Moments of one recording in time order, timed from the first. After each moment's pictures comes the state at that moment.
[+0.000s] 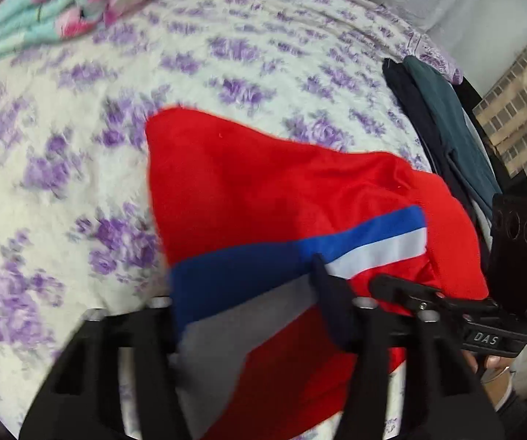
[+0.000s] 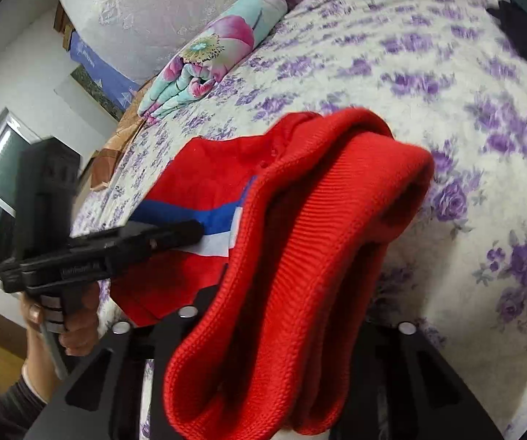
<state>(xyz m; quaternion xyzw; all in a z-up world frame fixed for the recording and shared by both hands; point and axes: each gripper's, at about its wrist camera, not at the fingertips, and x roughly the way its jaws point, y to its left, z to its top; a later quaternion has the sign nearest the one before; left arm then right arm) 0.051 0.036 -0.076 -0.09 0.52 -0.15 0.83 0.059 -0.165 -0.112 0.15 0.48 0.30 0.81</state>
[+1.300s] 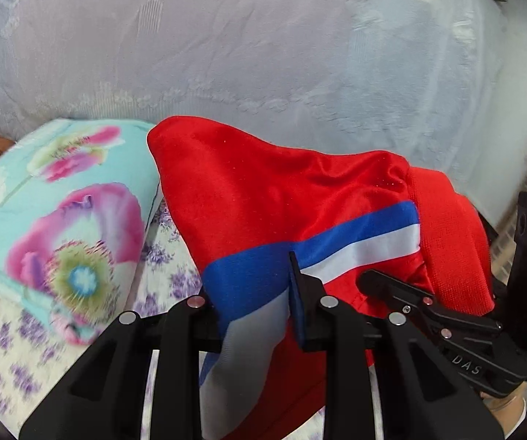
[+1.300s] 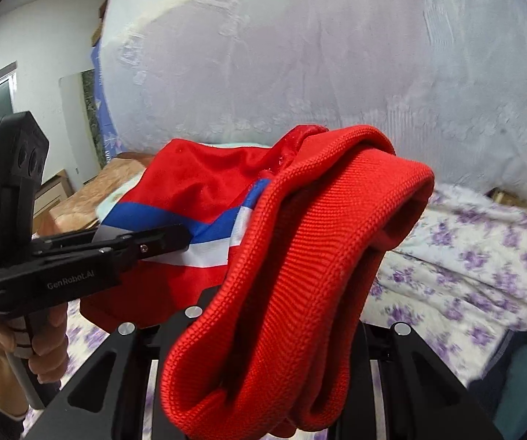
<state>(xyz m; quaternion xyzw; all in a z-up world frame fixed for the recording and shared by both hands) 0.306 0.045 0.096 -0.10 0.33 -0.11 0.93 0.340 -0.135 0.071 -0.01 0.30 0.27 0.91</state>
